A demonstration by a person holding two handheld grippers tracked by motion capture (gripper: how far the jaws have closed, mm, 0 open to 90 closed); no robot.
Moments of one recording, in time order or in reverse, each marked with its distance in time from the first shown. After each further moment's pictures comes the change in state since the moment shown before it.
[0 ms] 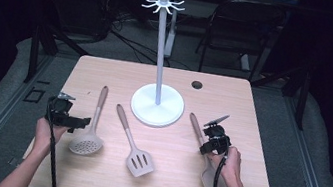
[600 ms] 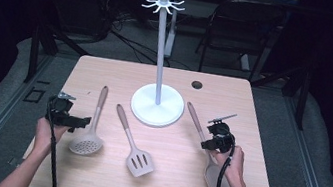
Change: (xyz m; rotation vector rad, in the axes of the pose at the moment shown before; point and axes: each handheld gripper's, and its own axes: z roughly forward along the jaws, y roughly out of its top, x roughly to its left) left arm 0.000 0.001 -0.001 -0.004 0.010 0.001; right arm 0.000 -0.004 -0.020 -0.157 0.064 -0.003
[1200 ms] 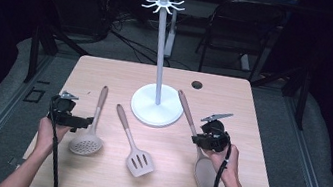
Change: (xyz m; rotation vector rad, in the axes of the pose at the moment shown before) left arm -0.010 0.004 -0.003 -0.017 -0.011 0.032; right arm 0.032 0.004 -0.023 -0.175 0.056 -0.155
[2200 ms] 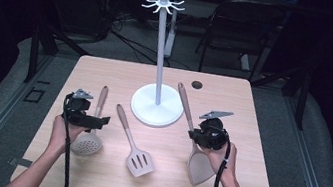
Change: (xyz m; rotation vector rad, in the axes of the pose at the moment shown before) left arm -0.053 0.026 -0.011 -0.082 -0.133 0.065; right arm 0.012 0.009 -0.012 -0.095 -0.001 -0.027
